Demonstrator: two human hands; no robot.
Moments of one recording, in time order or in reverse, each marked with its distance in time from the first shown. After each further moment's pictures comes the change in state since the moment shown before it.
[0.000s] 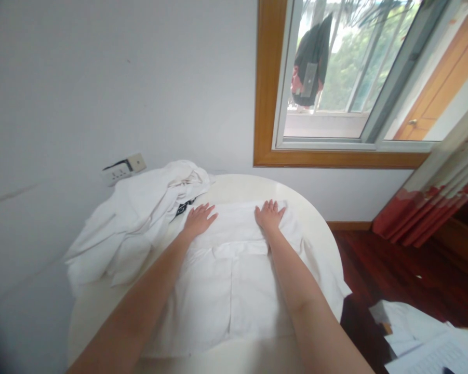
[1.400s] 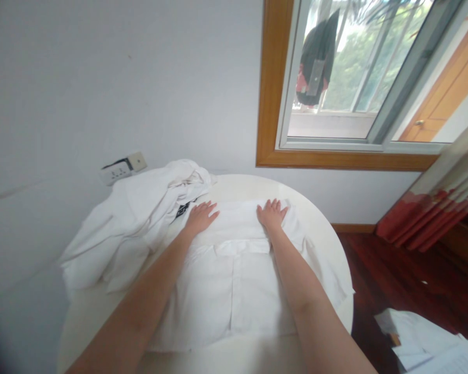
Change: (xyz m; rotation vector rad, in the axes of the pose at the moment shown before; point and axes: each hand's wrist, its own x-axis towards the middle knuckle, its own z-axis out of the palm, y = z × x) left_hand 0.020 -0.006 0.003 0.048 0.027 0.033; right_hand 0.022 -0.004 0.005 -0.007 -0.012 0.025
